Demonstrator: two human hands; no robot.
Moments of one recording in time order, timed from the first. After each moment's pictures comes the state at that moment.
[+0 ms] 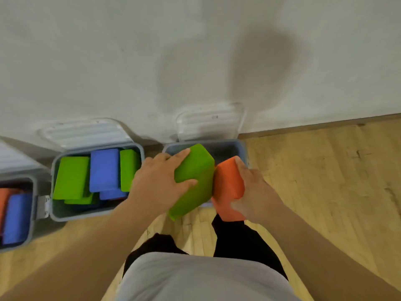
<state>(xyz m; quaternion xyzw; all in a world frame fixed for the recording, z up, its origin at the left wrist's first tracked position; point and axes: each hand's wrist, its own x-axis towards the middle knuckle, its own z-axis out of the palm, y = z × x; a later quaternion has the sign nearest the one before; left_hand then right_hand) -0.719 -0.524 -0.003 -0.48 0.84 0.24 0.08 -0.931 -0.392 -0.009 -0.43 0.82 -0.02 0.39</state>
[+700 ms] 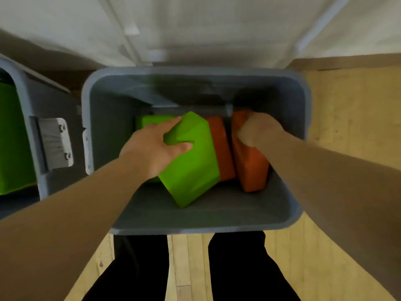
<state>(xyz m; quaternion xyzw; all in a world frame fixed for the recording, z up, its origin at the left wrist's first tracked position) -0.819 -0.626 -0.545 -0.55 0.68 0.46 0.17 -1.083 -0.568 -0.594 -0.47 0.78 0.18 0.38</state>
